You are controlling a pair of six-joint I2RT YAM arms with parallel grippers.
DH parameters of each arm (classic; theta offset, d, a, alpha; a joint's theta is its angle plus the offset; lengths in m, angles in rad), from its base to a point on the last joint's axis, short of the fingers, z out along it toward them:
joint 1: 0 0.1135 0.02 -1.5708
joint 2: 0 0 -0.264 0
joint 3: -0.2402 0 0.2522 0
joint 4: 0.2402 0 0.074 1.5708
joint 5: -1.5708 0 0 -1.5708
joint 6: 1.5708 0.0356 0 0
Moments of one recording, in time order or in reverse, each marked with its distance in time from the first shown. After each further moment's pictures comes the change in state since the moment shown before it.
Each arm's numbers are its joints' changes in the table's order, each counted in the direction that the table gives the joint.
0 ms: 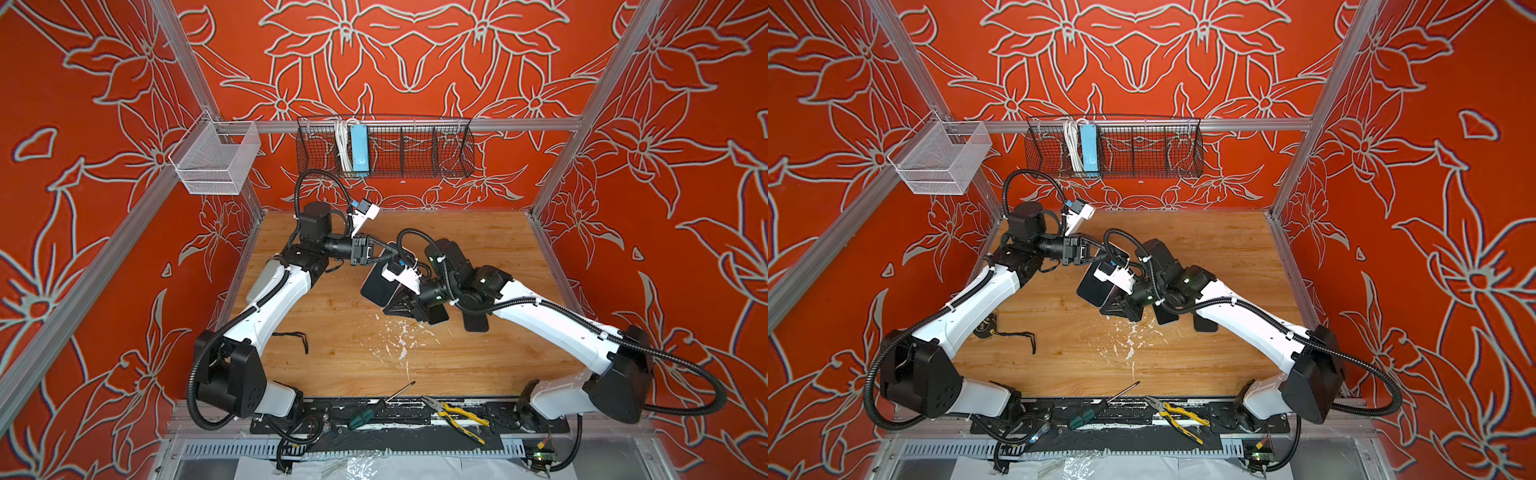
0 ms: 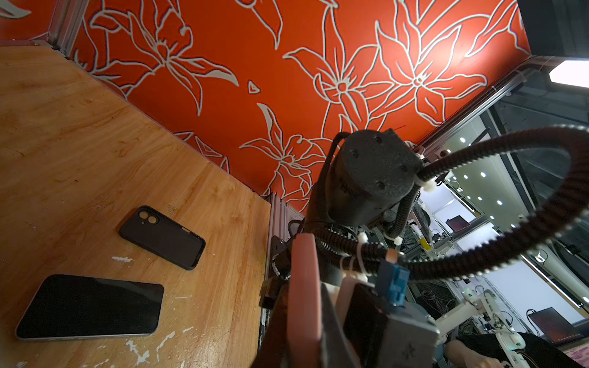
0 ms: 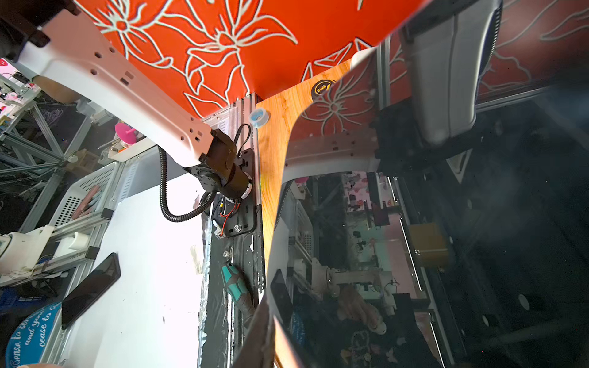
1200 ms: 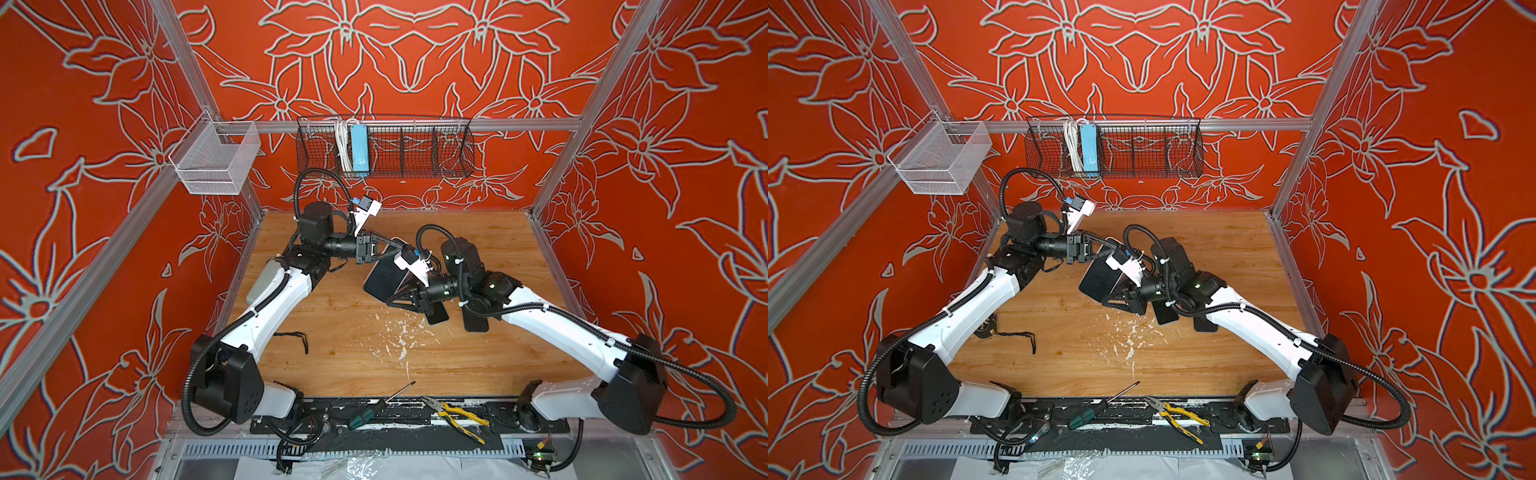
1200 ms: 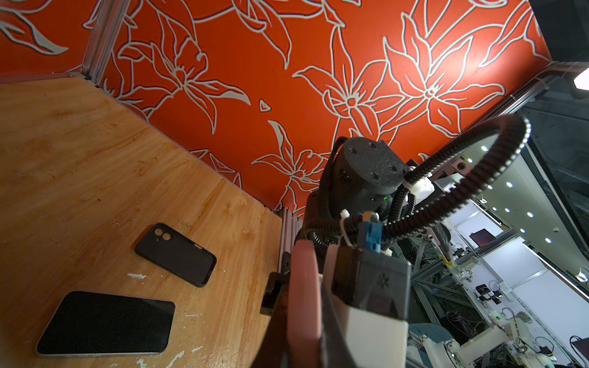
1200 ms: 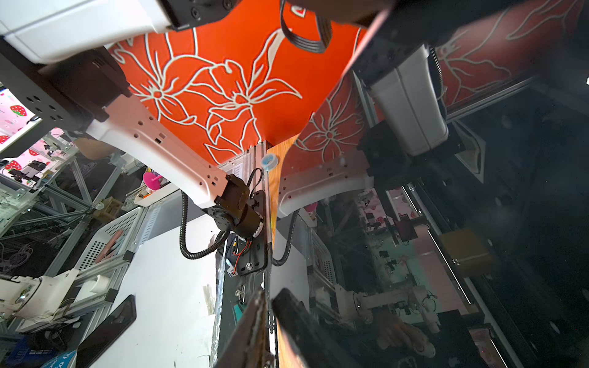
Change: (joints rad) left arm -0.030 -0.032 0.002 -0.048 0.109 -0.032; right arm -0.072 -0.072 0.134 -0.287 0.111 0.186
